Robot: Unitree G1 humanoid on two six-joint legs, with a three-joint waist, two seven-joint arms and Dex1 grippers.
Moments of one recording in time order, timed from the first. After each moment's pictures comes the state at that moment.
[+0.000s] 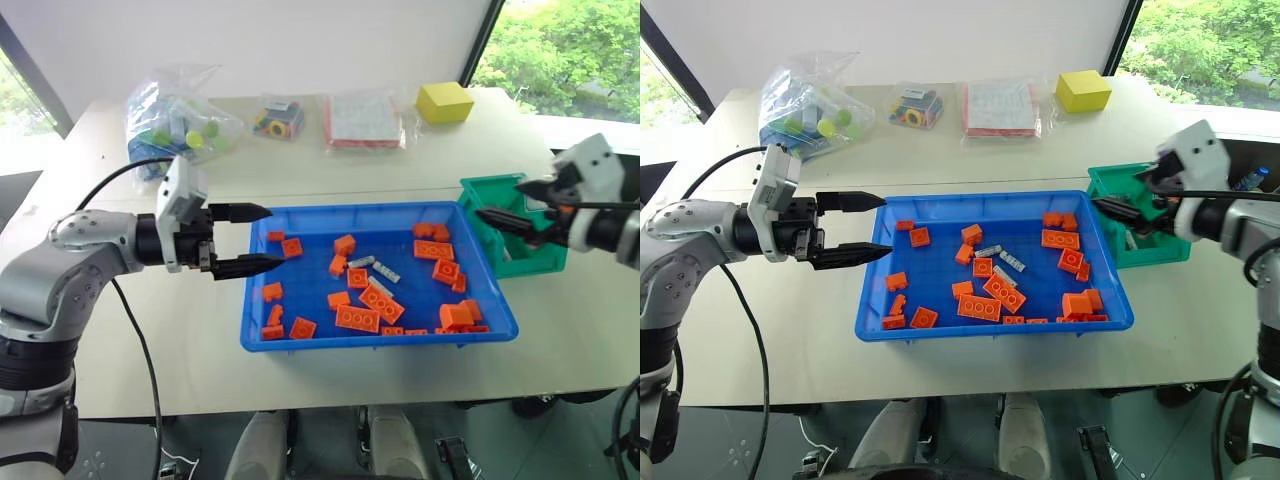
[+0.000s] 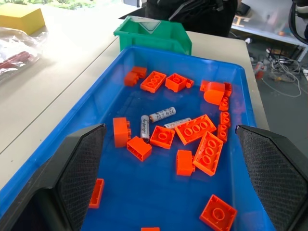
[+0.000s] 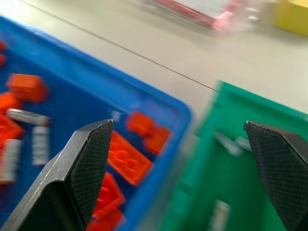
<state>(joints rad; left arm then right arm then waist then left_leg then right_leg) -0.49 0.84 0.09 -0.30 -0.75 0.71 -1.08 -0.48 -0.89 -0.29 -0.36 0.45 1.16 0.78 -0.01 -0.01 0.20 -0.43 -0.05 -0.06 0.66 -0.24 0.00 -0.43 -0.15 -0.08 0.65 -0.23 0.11</state>
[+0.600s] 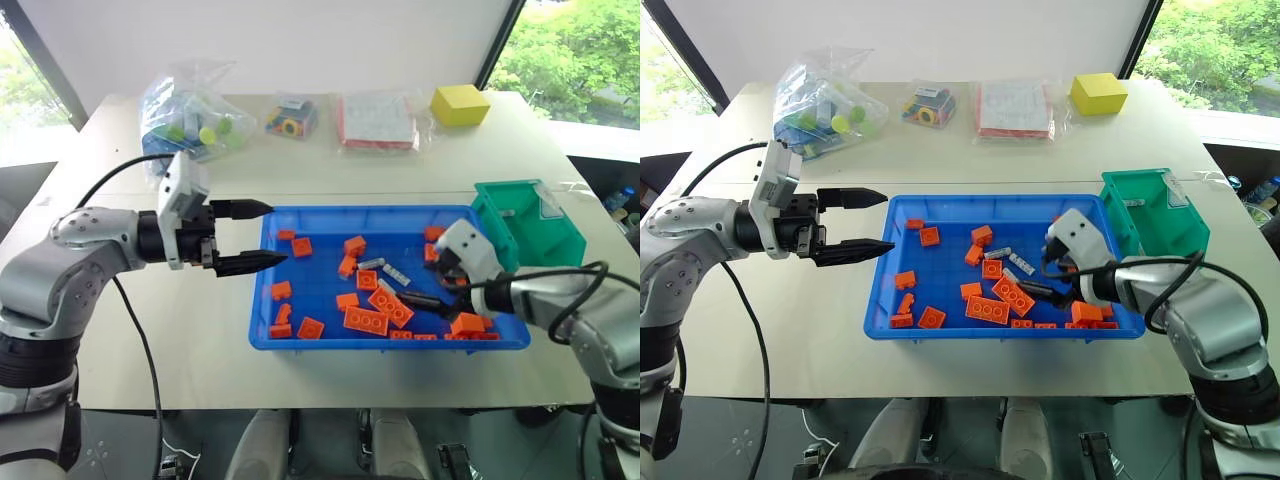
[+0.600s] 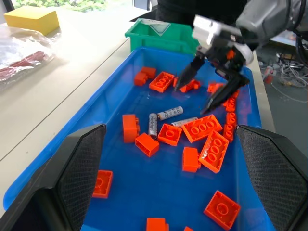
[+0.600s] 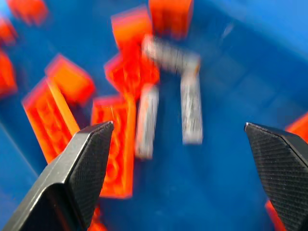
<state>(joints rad) -0.51 0.83 0.09 -0.30 -0.75 0.72 -1.06 -0.29 -0.85 0.00 -0.52 0.48 1.17 0.65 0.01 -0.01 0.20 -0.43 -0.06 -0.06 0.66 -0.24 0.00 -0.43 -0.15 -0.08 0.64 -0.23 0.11</state>
